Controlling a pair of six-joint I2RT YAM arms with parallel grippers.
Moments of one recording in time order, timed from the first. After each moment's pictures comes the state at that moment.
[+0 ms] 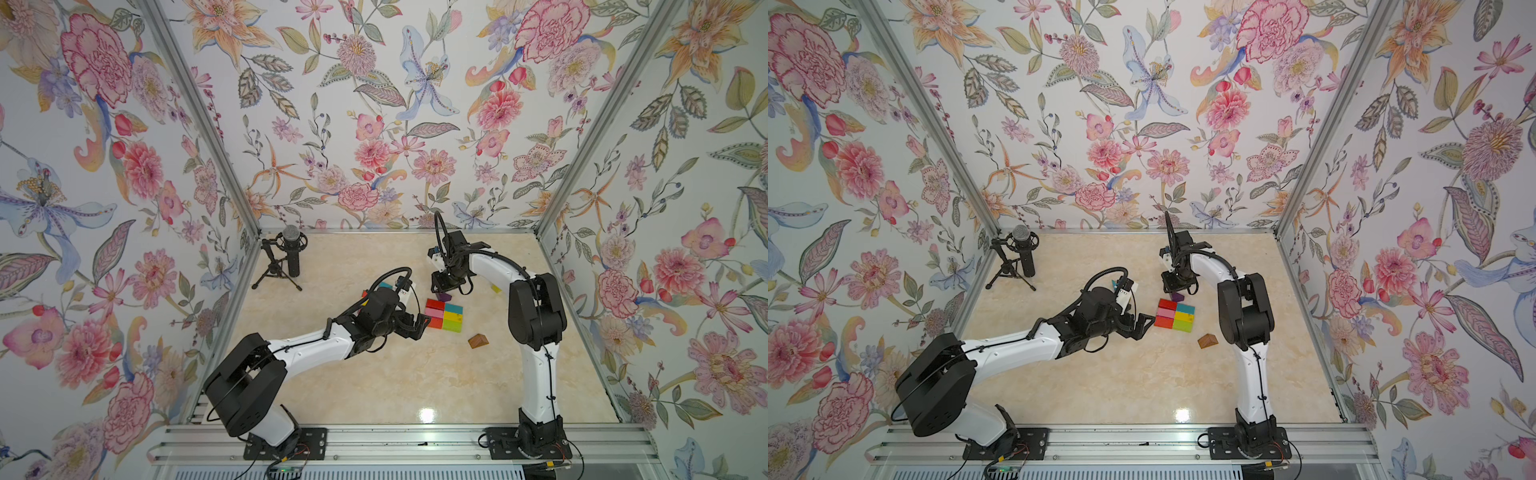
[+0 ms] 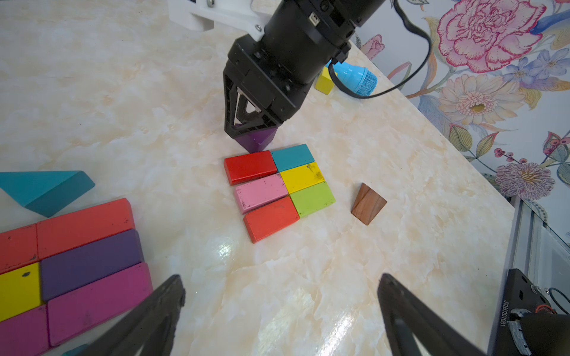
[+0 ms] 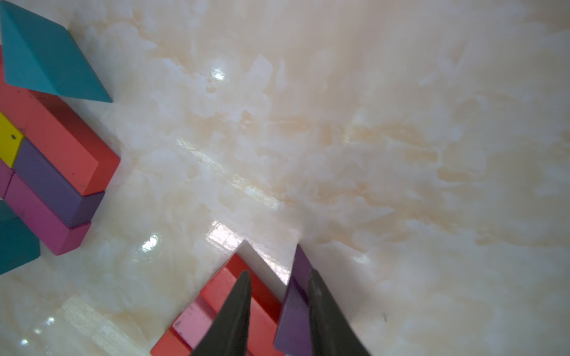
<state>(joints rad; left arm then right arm) -0.82 1.55 0.87 0.12 0.10 -0.33 0.35 2.18 1.73 -0.84 -0.24 -0.11</state>
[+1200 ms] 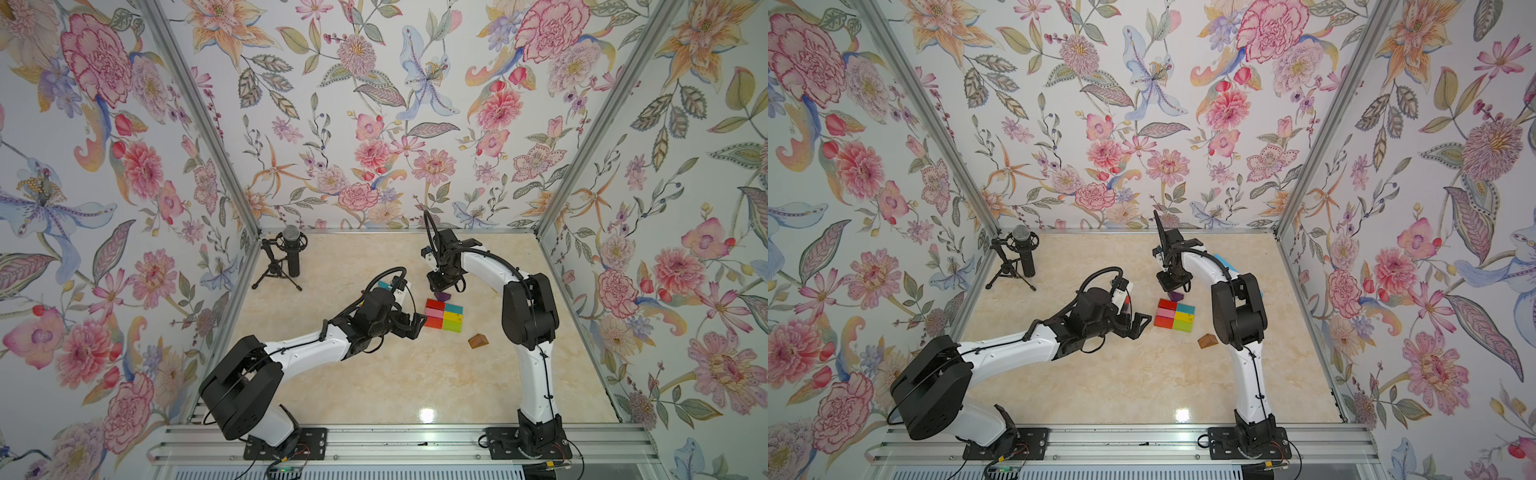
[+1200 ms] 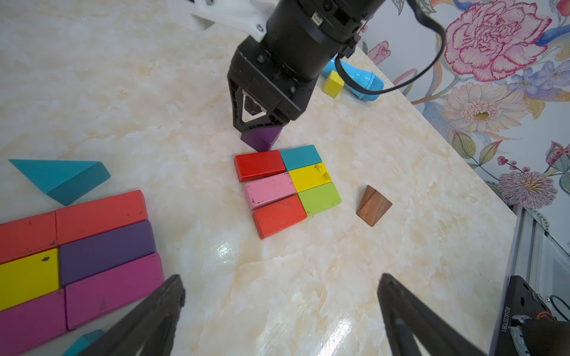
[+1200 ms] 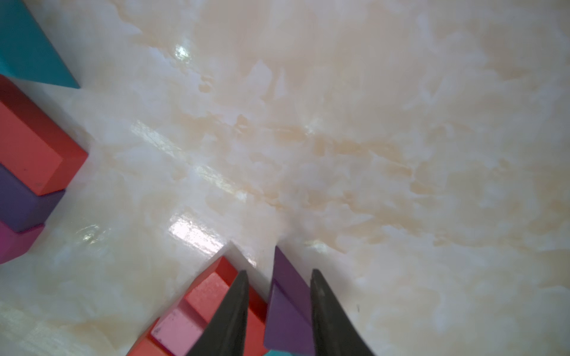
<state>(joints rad) -0.80 1.52 0.84 0.14 0.09 -0.35 0.40 2.22 1.82 -0.91 -0.08 -0.18</state>
